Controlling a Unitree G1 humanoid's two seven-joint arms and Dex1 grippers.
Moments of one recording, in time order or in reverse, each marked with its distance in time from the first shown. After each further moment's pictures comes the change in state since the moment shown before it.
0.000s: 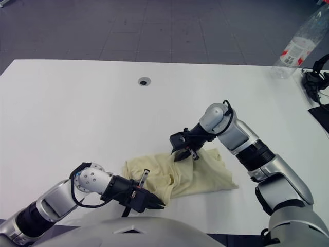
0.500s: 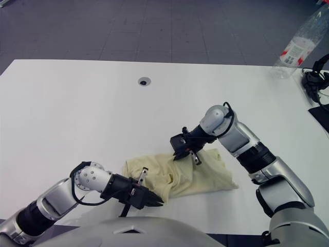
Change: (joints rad) left arm 0.012 0.000 0.032 0.044 -0.008 -0.042 0.014; right arm 0.026 -0.015 -0.046 -0.044 0.024 -0.006 -0.008
